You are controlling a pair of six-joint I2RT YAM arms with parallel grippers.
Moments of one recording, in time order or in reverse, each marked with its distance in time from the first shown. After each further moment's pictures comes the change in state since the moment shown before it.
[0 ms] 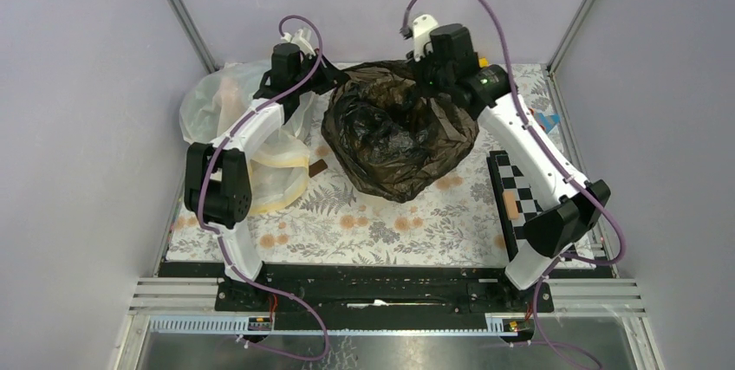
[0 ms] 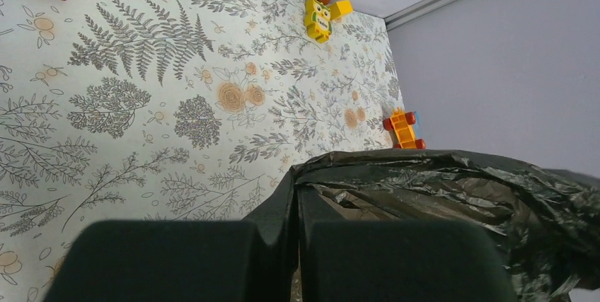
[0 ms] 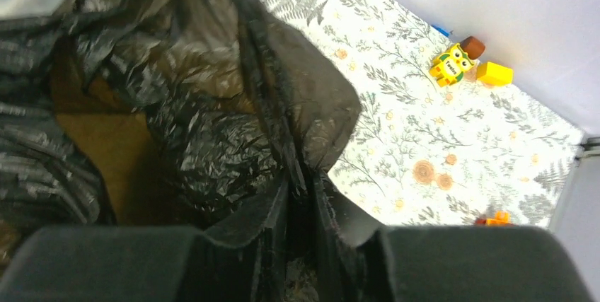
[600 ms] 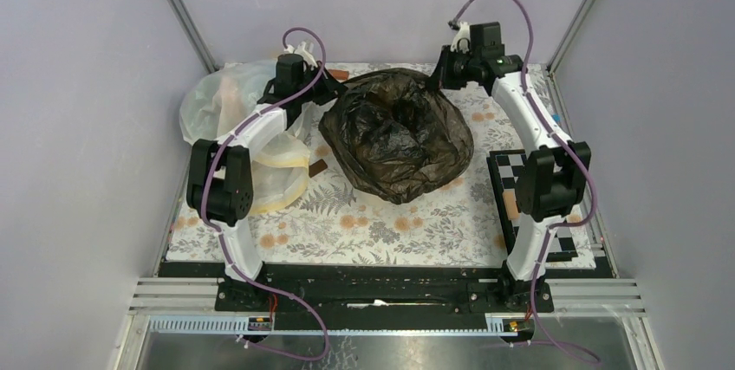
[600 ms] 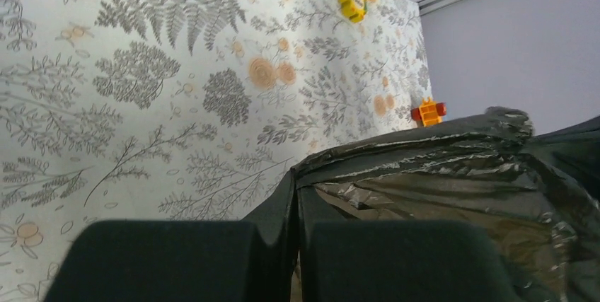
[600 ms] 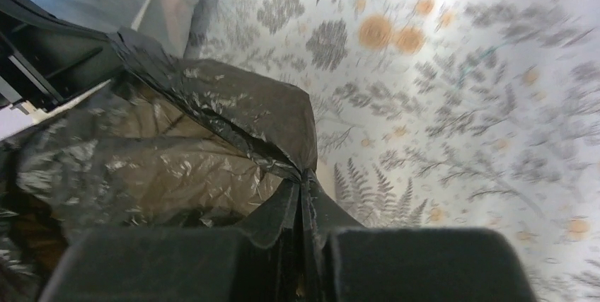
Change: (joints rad) left arm -0.002 0.024 -0.056 0.010 -0.021 0.018; right arm -0.353 0.229 0.012 0.132 -0.550 0.416
